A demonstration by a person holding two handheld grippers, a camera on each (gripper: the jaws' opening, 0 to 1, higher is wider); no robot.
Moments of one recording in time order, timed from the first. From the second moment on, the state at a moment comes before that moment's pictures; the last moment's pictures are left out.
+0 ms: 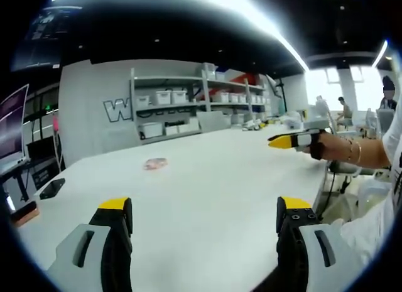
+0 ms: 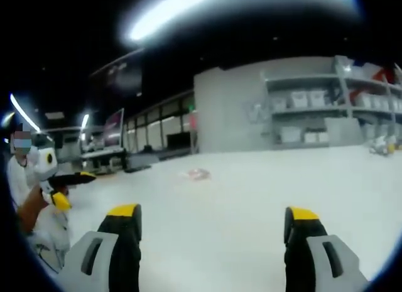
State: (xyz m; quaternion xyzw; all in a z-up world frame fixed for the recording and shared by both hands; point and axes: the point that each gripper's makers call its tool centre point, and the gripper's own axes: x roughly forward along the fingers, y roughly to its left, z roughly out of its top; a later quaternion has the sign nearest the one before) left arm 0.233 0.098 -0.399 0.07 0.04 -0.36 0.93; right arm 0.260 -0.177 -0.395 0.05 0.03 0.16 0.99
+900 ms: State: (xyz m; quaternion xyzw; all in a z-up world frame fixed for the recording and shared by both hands) left arm 0.233 0.097 -0.401 0.08 0.04 -0.36 0.93; right arm 0.226 -0.204 -0.384 0.06 0.02 0.11 0.99
